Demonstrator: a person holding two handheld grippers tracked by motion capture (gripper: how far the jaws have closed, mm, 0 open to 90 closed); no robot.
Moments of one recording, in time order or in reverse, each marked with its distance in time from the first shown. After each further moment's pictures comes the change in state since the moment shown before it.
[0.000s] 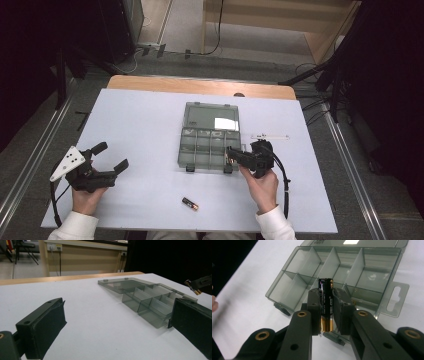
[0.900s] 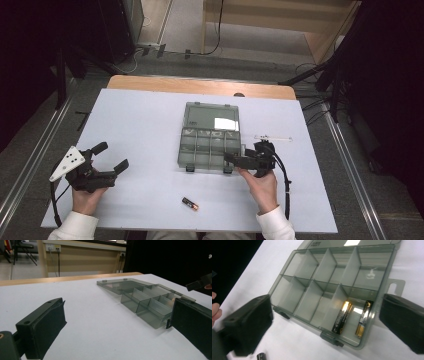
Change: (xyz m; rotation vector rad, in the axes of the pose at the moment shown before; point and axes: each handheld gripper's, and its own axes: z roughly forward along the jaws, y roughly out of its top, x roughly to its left) left arm 0.000 0.000 0.000 -0.007 -0.011 -0.001; right arm -0.009 -0.004 0.002 -0.025 0.020 0.056
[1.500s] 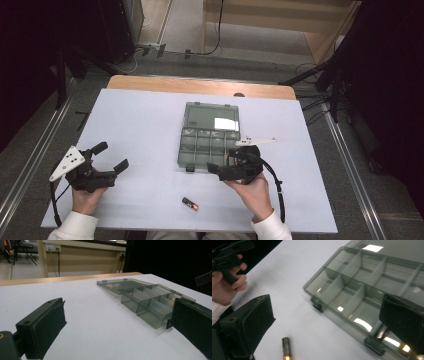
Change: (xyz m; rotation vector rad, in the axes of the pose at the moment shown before) left arm 0.000 0.000 0.000 0.002 0.000 0.000; right arm 0.057 -0.002 -0.003 0.037 0.092 -0.263
